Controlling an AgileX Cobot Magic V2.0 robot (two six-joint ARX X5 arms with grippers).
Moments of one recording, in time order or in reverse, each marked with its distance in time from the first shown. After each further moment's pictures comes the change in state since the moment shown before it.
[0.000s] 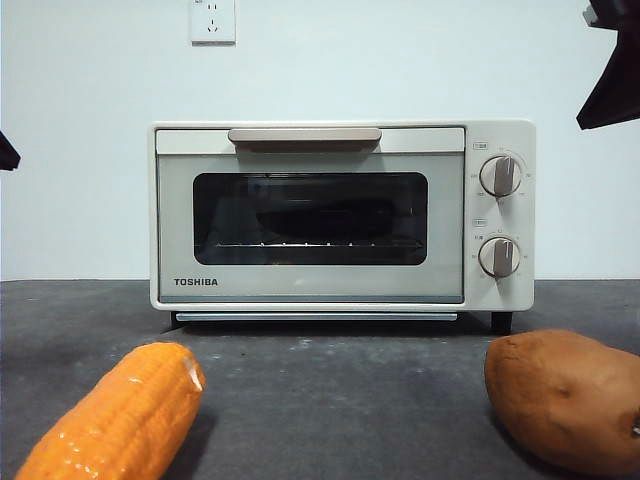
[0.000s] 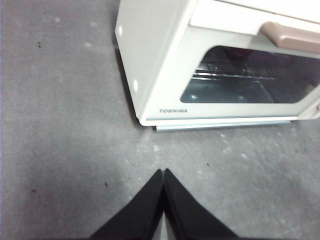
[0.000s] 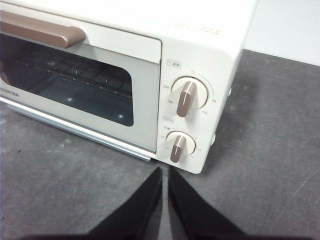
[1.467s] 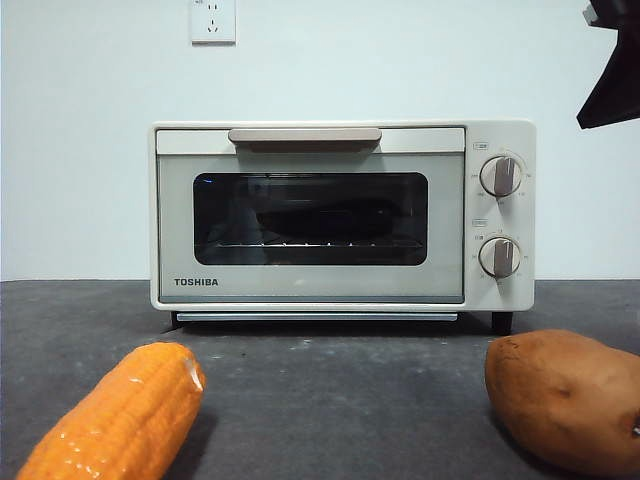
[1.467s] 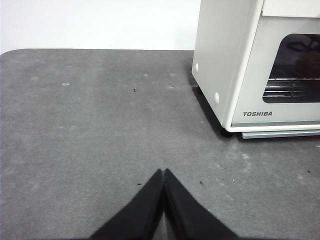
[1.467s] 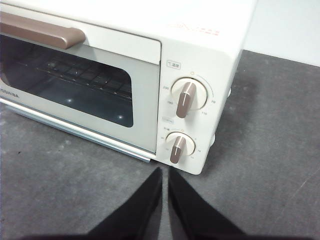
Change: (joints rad) left arm 0.134 -0.655 -0.434 0.047 -0.153 0.181; right arm 0.000 -0.001 0.000 0.003 0.000 0.000
